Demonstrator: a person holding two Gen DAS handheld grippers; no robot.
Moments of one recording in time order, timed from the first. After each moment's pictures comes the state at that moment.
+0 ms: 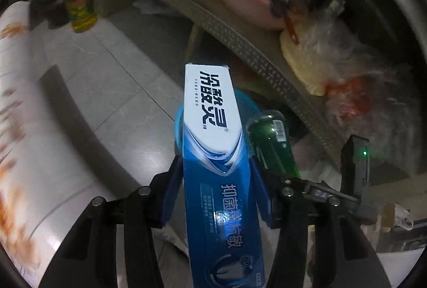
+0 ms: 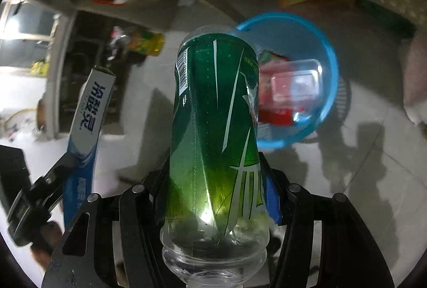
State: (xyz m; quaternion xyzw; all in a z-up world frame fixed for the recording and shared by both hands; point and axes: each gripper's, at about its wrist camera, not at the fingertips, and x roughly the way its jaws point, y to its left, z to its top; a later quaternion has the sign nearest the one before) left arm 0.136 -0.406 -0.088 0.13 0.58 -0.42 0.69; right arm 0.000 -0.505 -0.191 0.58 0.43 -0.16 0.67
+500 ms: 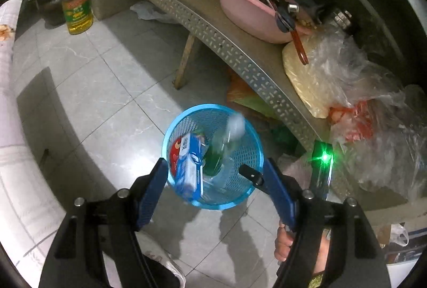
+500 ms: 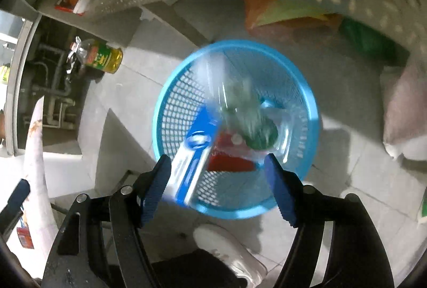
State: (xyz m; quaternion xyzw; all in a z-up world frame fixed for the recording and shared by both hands) left arm 0.154 -0.419 -0.101 0.09 0.56 -0.42 0.71; right arm 0.042 -0.526 -0.239 0.51 0.46 -0.26 0.68
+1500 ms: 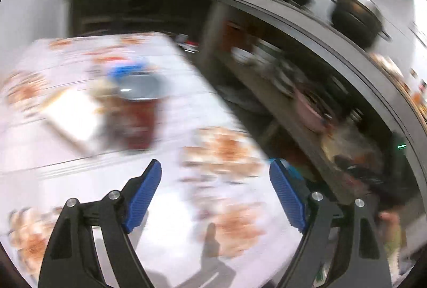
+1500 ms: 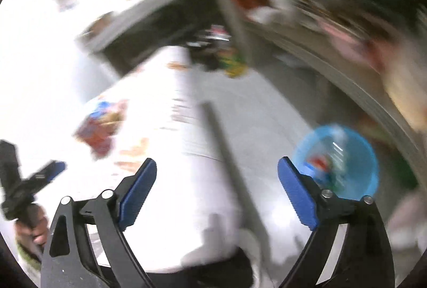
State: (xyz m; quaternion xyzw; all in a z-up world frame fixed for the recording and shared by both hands) left arm 0.123 -0.023 0.013 -0.06 0.39 -0.28 0.87; right arm 0.113 -0.361 -0.004 0.27 0.37 -0.04 0.89
